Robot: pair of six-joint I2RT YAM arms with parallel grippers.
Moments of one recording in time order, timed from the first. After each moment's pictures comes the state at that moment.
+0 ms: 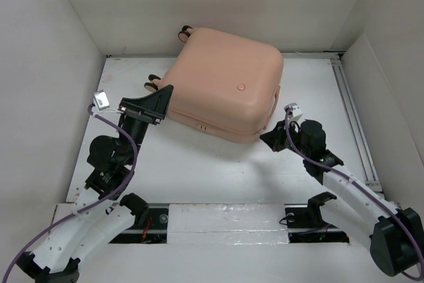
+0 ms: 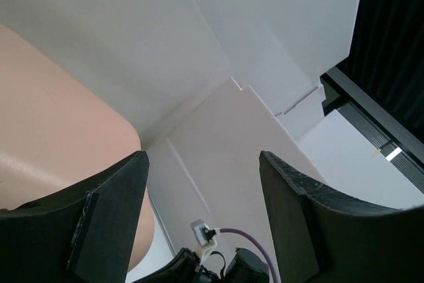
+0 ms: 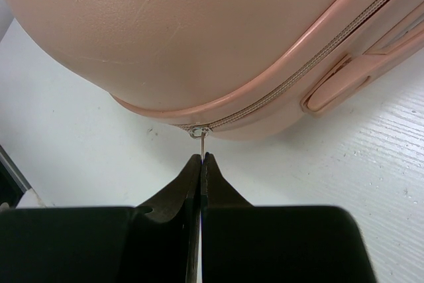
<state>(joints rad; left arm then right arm) -0.60 0.58 0.72 0.27 -0.22 -0.94 0.37 0.89 0.41 0.14 -0.35 0.35</state>
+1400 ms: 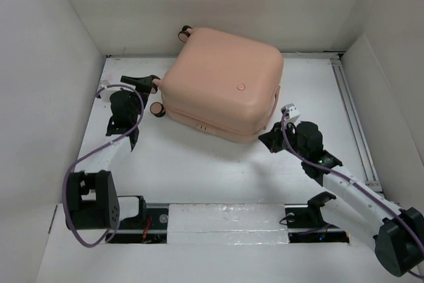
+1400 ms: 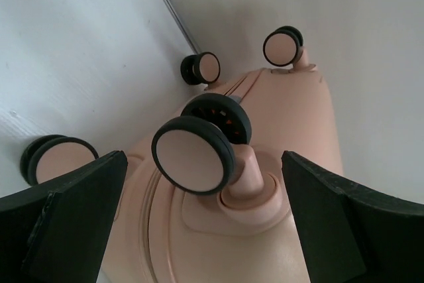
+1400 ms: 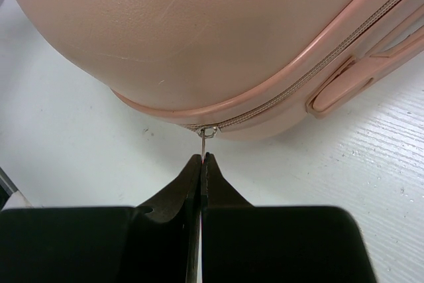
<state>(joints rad) 0.00 1.23 0.65 0.37 -0.09 -1.11 0.45 0.87 0.42 0.11 -0.26 0.34</state>
